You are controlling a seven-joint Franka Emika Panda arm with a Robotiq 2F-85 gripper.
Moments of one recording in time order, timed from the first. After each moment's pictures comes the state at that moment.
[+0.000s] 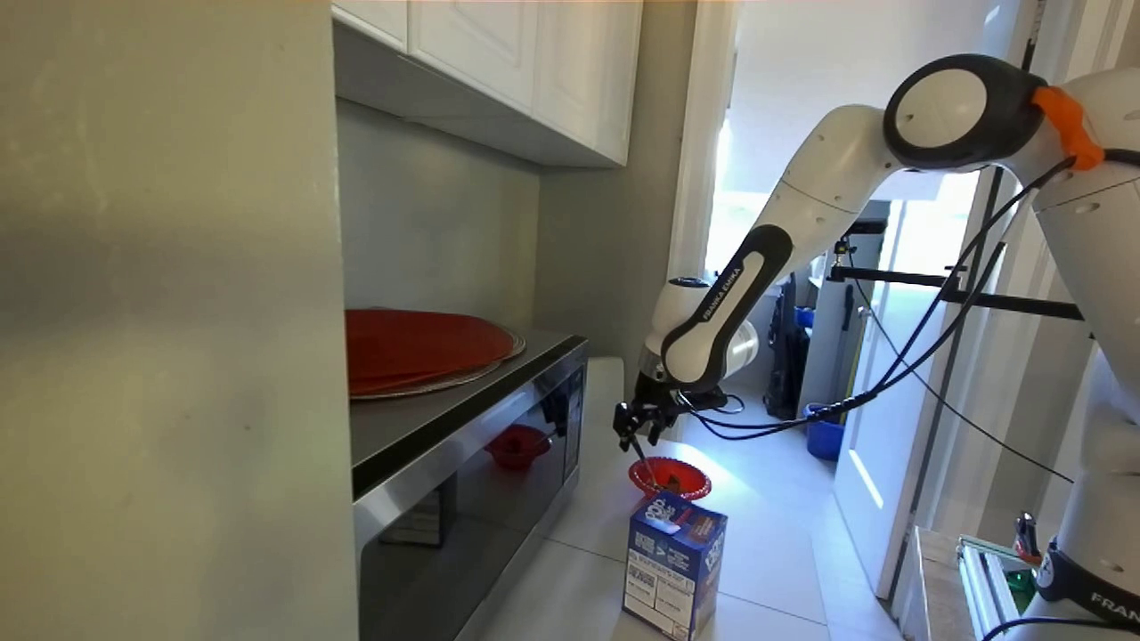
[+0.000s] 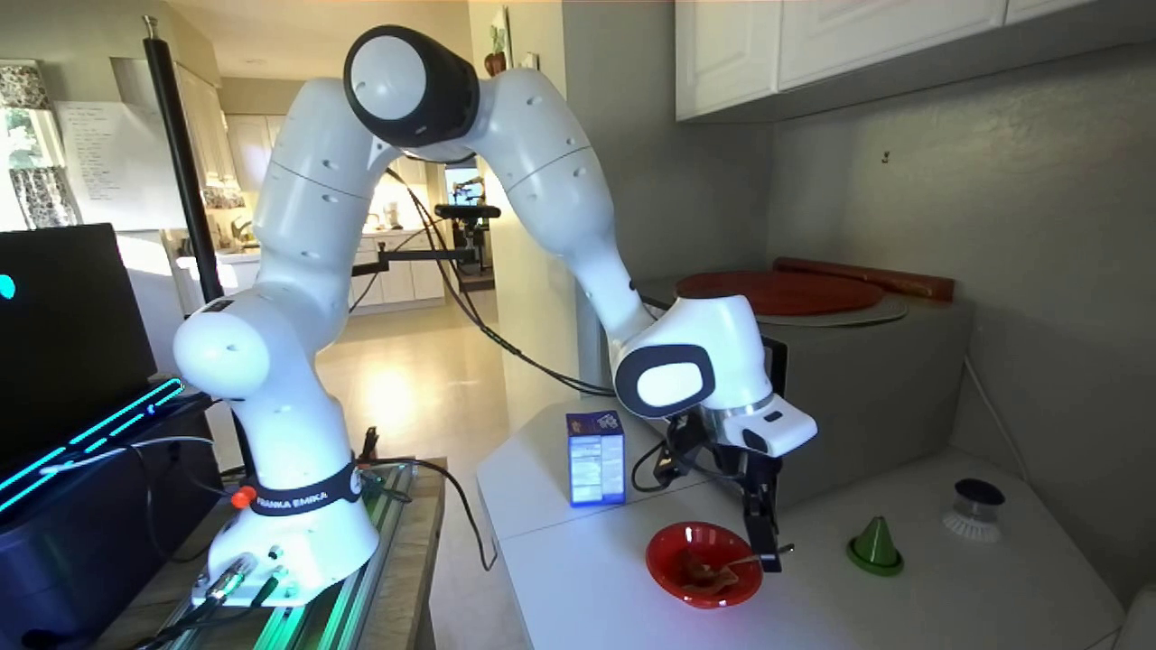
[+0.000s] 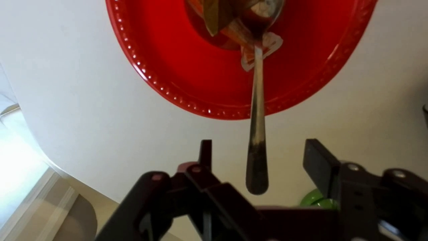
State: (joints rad) arm -0.07 0.47 -0.15 -2.21 -0.06 2.94 0.35
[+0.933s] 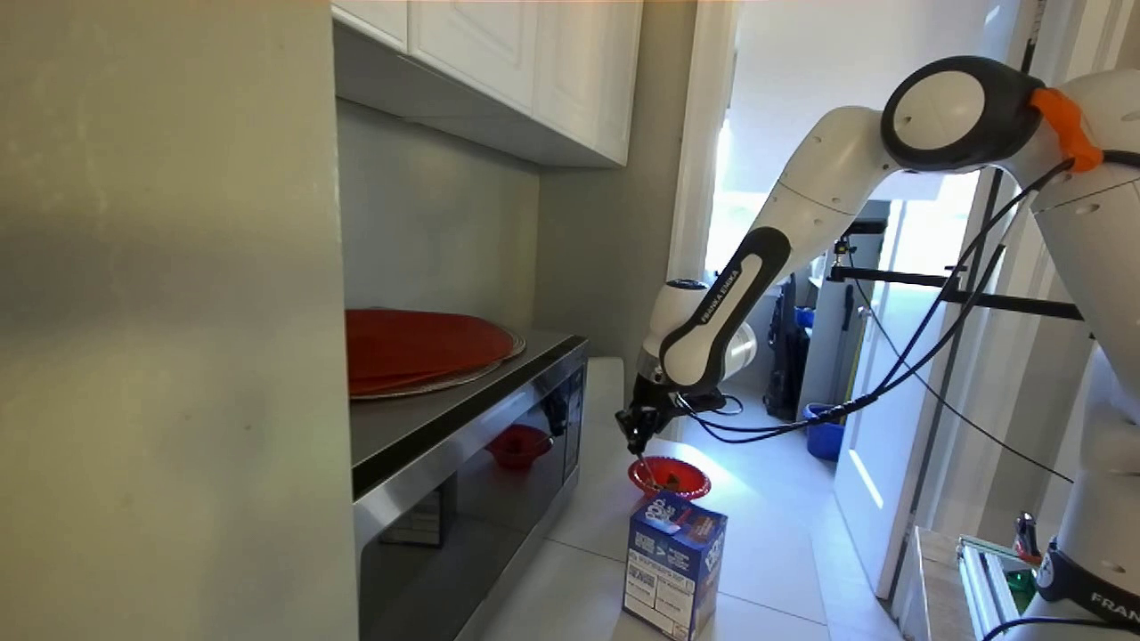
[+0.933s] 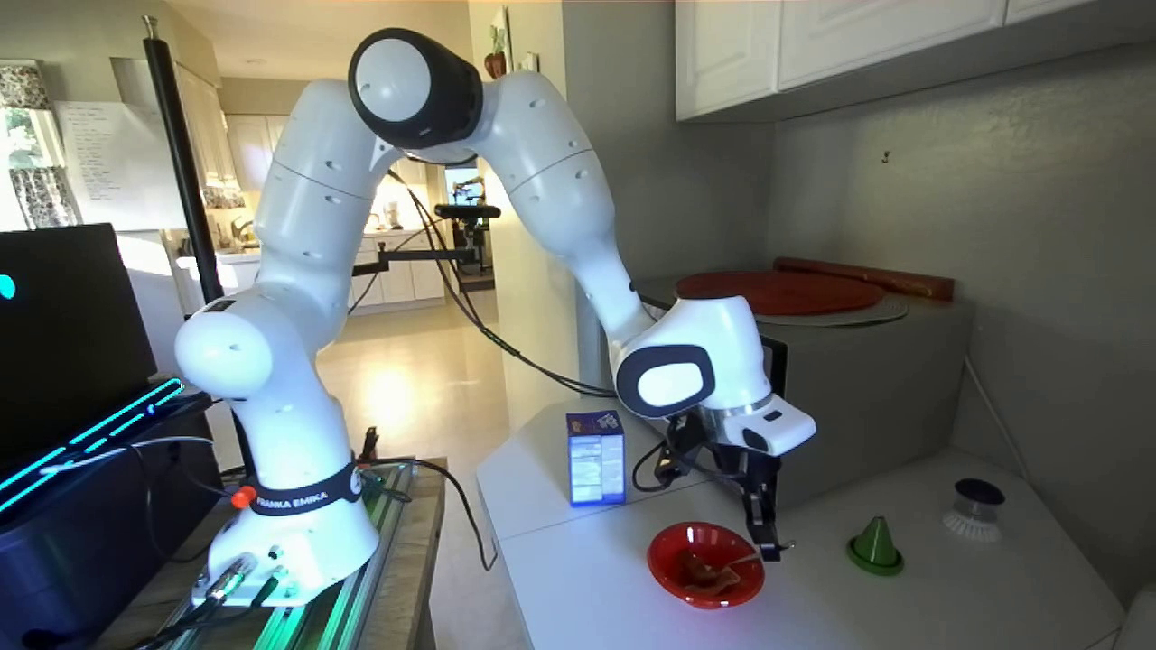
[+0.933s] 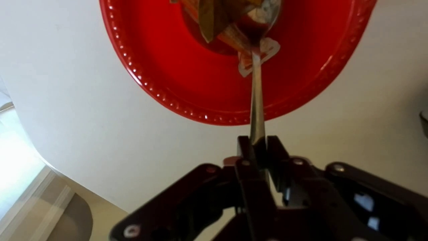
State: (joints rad) arm -0.05 0.48 -0.16 -2.20 -0.06 2.94 0.34
